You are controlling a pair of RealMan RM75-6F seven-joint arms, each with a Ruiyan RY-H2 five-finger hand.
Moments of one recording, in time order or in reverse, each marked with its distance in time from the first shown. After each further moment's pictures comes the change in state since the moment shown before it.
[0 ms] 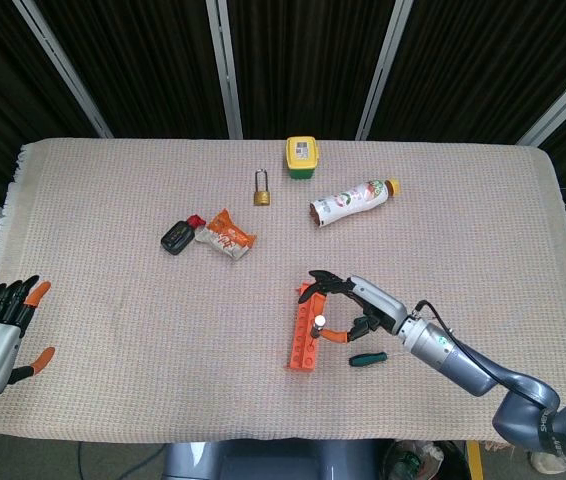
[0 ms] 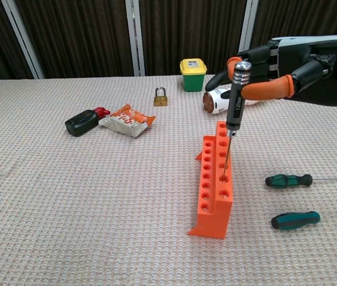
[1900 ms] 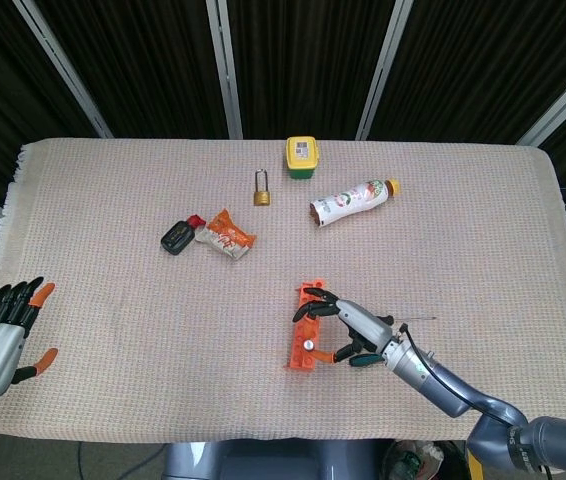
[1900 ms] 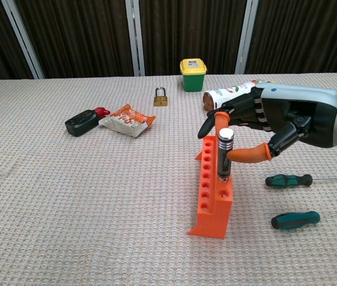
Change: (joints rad) left arm -0.008 -0.011 0.003 0.019 -0.004 -0.019 -0.010; right arm -0.018 -0.170 -0.100 0.029 0.143 0.088 -0.470
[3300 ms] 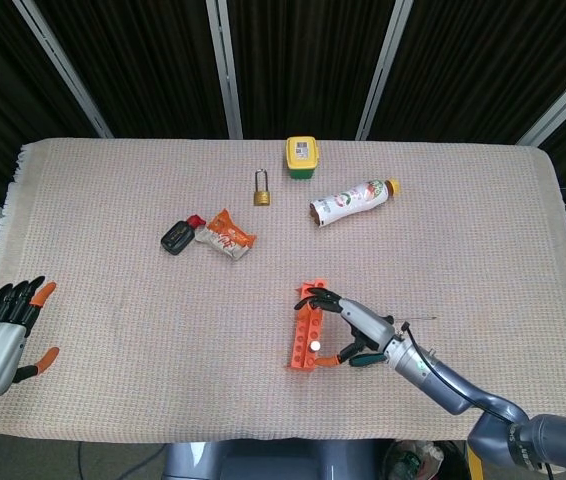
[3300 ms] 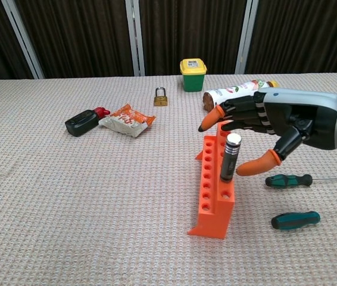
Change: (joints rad) left arm -0.004 -0.005 -0.002 0.005 0.004 0.002 -0.004; right arm 0.008 0.003 -0.014 0.019 0.018 -0.006 0.008
